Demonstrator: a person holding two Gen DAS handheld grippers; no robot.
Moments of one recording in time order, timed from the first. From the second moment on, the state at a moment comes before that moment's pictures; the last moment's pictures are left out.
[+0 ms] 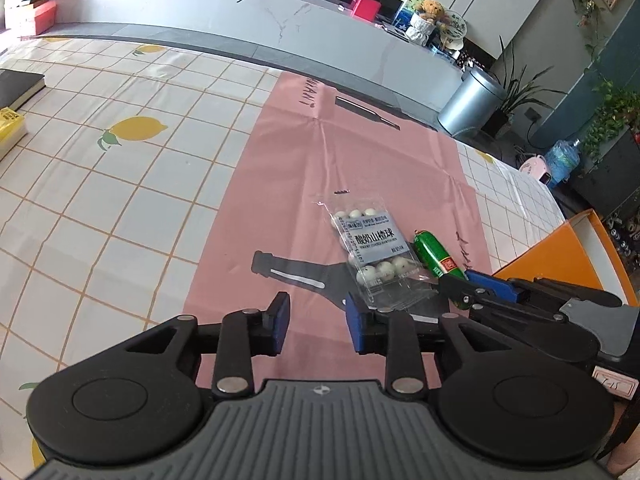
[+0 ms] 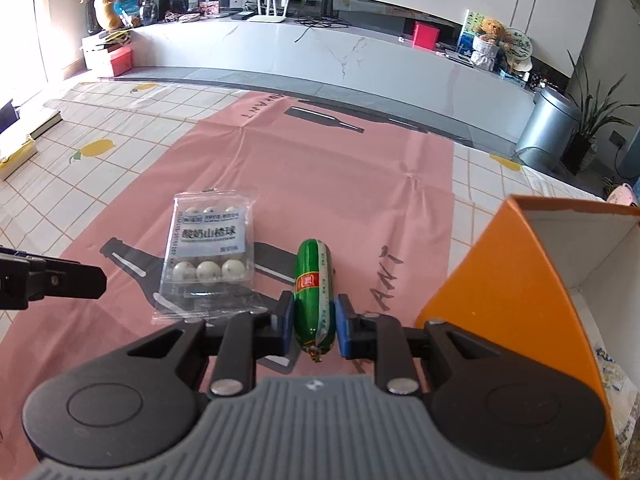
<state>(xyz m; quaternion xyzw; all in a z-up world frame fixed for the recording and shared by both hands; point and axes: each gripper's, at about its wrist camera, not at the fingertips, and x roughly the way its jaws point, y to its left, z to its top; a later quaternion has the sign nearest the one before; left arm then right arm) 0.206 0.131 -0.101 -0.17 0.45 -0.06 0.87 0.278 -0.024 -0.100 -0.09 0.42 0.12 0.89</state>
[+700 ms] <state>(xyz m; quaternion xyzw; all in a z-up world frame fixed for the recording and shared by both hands) 0.238 0.100 -0.108 -0.02 0.44 -0.10 0.89 0.265 -0.037 -0.105 -0.03 0.42 0.11 0.90</state>
